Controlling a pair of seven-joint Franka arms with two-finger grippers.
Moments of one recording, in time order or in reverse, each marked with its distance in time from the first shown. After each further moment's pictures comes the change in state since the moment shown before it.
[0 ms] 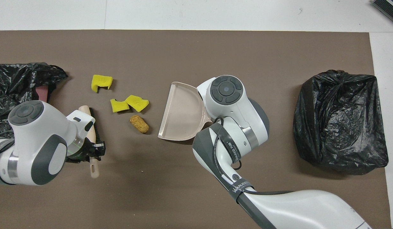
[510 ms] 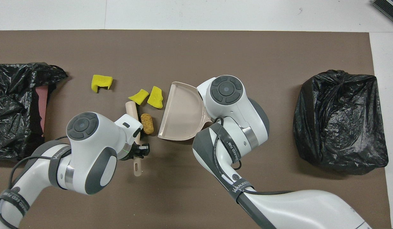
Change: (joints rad) left arm -0.244 0.050 -0.020 -0.003 -0.180 0.200 -0.003; right arm 0.000 0.000 0.000 0.000 0.000 0.000 0.001
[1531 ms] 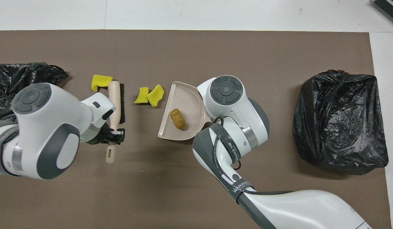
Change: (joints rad) left arm 0.135 -0.028 0.057 0.203 0.122 -0.236 0.210; right arm 0.000 0.000 0.000 0.000 0.000 0.000 0.010
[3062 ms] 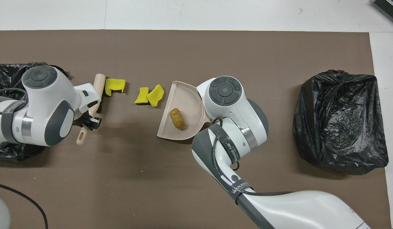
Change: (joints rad) left arm 0.124 0.227 -0.032 0.079 0.214 0.071 0.234; right arm 0.005 -0.001 0.000 0.000 0.000 0.001 0.023
